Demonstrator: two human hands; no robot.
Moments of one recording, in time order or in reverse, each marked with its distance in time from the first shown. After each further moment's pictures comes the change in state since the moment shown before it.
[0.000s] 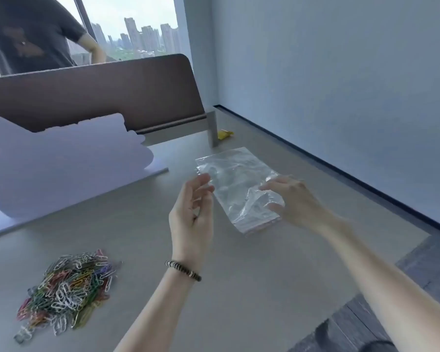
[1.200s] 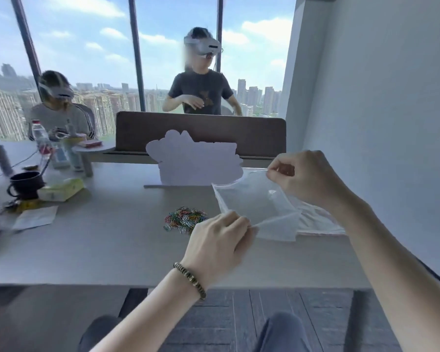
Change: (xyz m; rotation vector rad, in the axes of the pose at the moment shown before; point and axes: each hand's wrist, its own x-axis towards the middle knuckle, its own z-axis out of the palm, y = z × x) left_hand -0.190 0.171 -0.125 1.010 0.064 0.617; right_hand -0.103 -0.254 -0.190 0.185 0.138 -0.395
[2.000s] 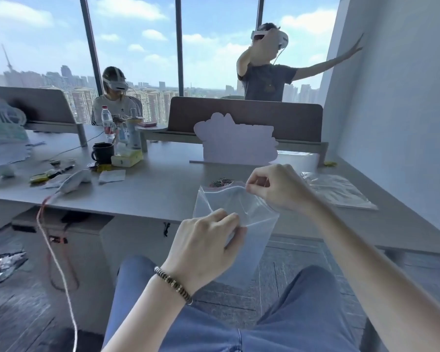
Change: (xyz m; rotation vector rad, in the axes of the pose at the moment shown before) left_hand -0.137 0.049 -0.131 0.211 -0.080 -0.164; right_hand -0.094 -0.099 0.078 0.141 -0.200 -0.140
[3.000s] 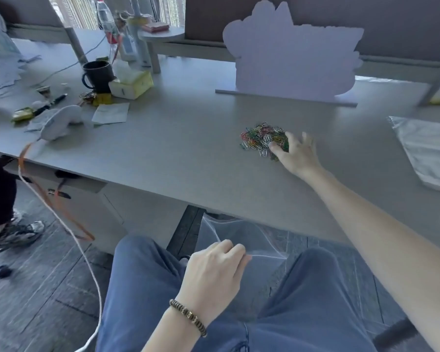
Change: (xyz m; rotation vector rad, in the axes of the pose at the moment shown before) left_hand -0.047 -0.092 0.150 0.060 -0.404 -0.337; right_hand 0.160 0.179 0.227 0.016 -0.280 0.527
